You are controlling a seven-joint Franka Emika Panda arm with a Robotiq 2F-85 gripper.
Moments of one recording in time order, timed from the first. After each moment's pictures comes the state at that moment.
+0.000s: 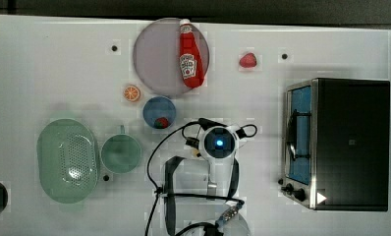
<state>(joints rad) -0.03 0.41 -0.06 -2.49 -0.01 1.22 -0.57</state>
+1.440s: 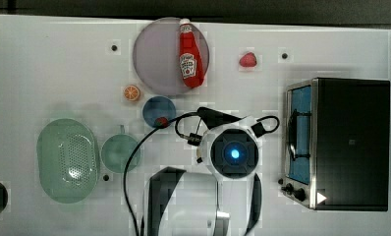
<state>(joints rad) -0.03 -0.17 -0.05 -2.44 0.00 0.69 -0.59</state>
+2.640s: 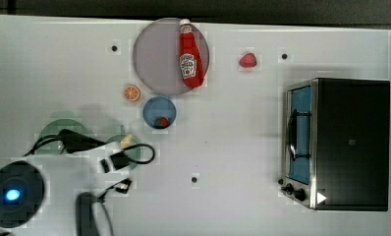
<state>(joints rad) 0.04 -0.27 0.42 -2.29 0.13 0.39 -0.07</state>
